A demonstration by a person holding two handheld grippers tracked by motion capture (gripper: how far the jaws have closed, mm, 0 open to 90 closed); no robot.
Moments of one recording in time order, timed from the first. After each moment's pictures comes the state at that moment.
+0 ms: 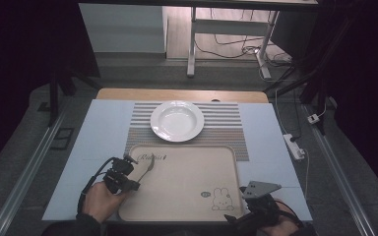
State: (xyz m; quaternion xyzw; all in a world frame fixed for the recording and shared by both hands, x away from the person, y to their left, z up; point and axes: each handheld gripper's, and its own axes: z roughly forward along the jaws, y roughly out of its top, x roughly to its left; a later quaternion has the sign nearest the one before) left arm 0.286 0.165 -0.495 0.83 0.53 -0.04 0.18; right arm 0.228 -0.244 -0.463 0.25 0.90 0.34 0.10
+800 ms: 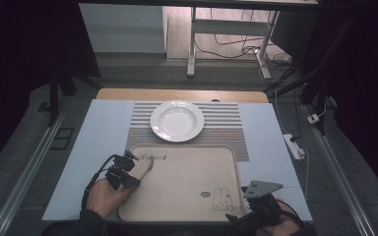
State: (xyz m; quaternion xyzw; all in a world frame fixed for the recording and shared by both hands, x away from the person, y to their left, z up) left arm 0.299 0.166 -0.500 0.82 0.54 -0.03 0.18; right arm 0.229 -0.249 -0.462 0.26 0.90 0.34 0.10
